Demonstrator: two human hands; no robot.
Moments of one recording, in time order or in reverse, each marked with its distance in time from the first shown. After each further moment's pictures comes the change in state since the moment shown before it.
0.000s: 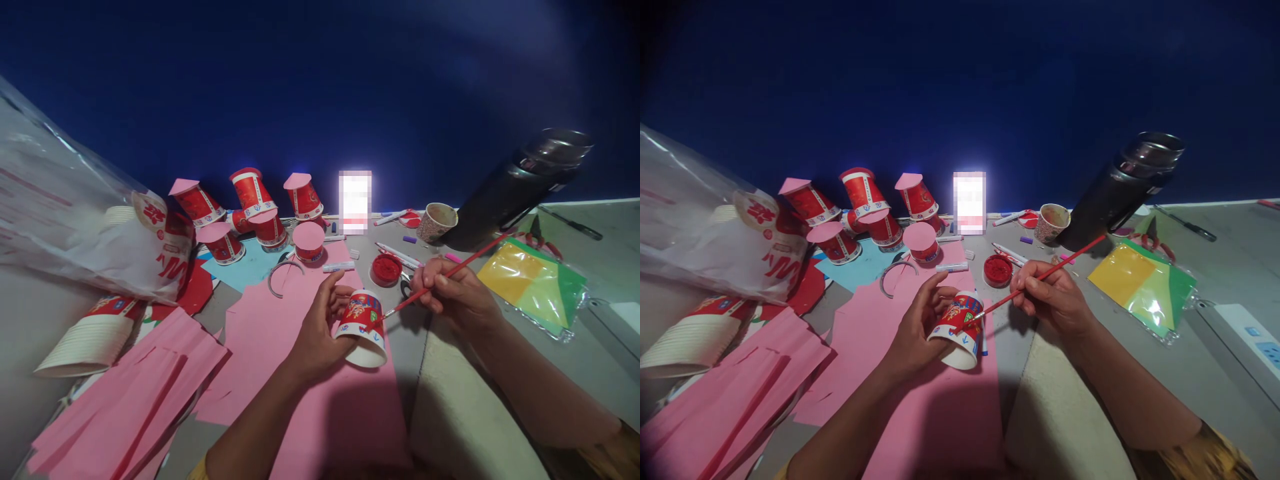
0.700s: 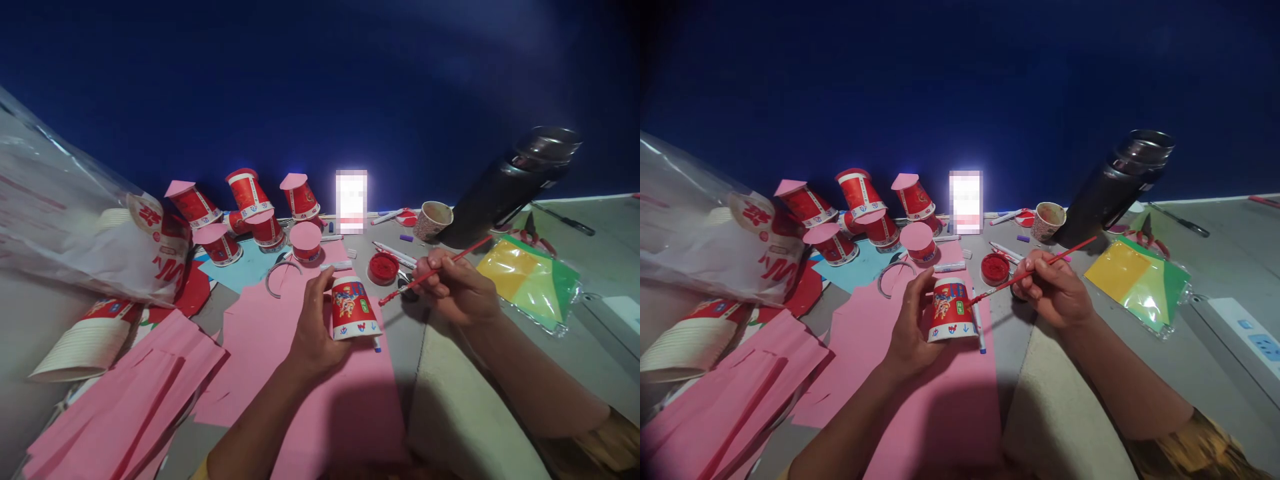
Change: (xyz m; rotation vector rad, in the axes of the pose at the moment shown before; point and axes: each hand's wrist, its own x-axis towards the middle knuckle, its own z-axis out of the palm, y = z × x) left_hand 0.002 -0.018 -0.004 0.395 0.136 0.412; right_hand 0.006 -0.011 0.002 0.101 0.081 0.051
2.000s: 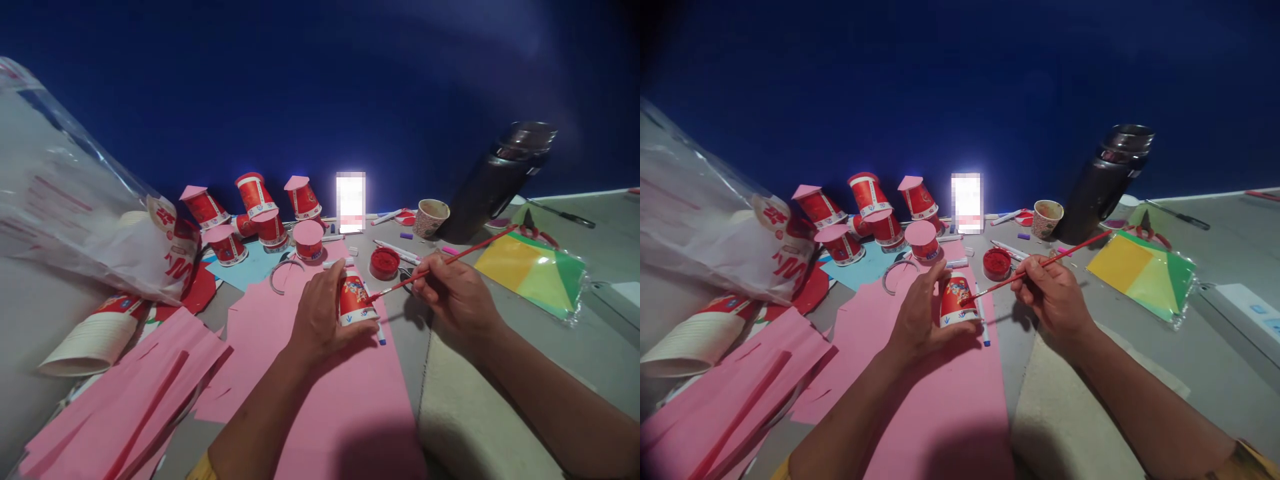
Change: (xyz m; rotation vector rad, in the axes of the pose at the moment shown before) left_hand 0.006 -0.010 -0.010 0.366 -0.080 0.227; right_hand -0.024 0.035 0.001 -0.089 0.147 -0.130
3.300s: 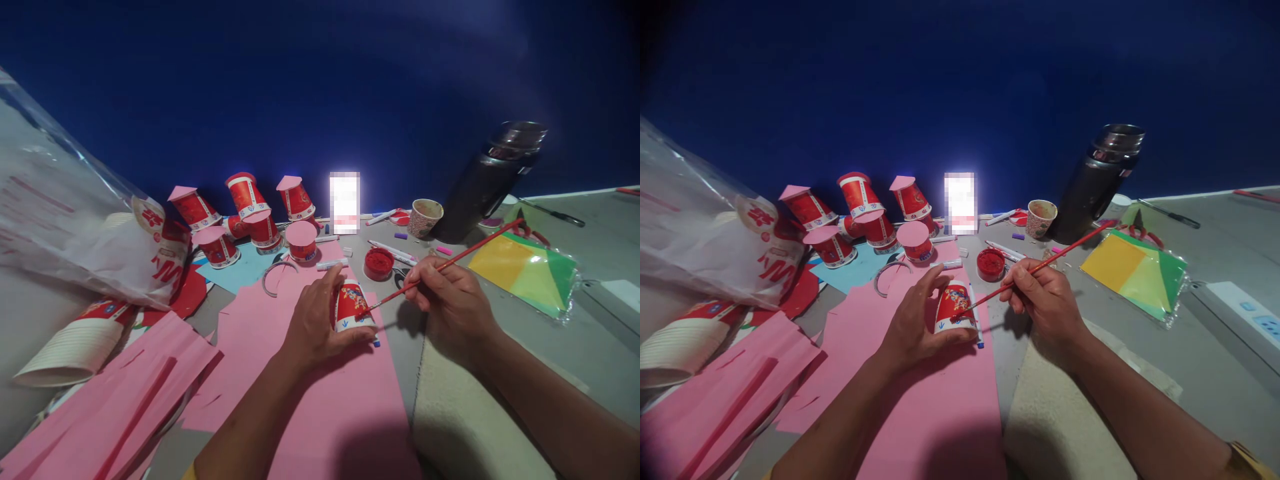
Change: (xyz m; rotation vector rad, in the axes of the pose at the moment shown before) left_hand -0.002 0.007 0.001 -0.076 -0.103 -0.166; right_hand -0.012 0.001 0.004 -0.091 -0.011 -0.103
